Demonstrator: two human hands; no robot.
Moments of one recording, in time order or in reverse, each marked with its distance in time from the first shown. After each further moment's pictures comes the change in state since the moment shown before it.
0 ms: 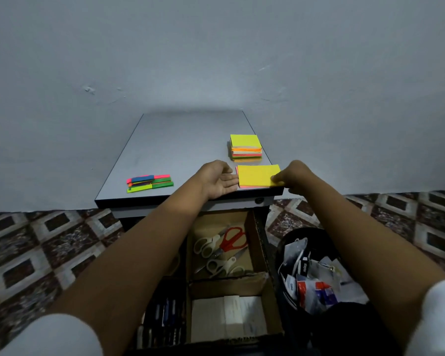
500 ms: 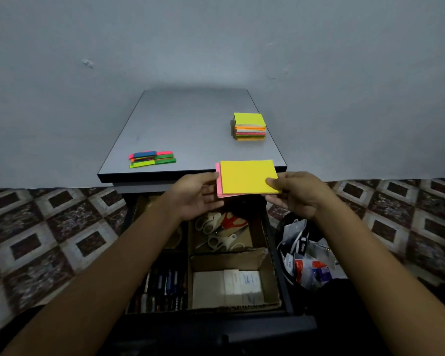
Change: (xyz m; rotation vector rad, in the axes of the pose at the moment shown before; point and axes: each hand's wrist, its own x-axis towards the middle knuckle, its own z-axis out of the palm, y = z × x) left_hand -0.063 -0.050 -0.047 0.002 -0.070 0.007; right_hand -0.090 0.029 0.017 0.847 -0.371 0.087
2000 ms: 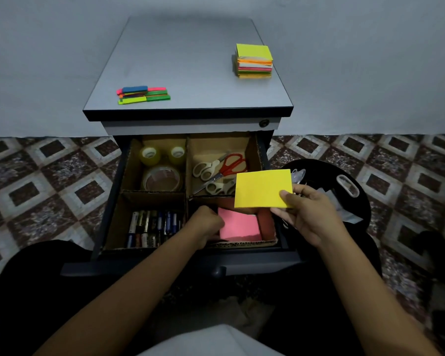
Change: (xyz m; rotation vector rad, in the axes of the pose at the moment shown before) left_hand -0.005 -0.163 -0.006 0.466 0.218 -0.244; right_hand -0.050 0.116 -0.029 0.166 0.177 0.038
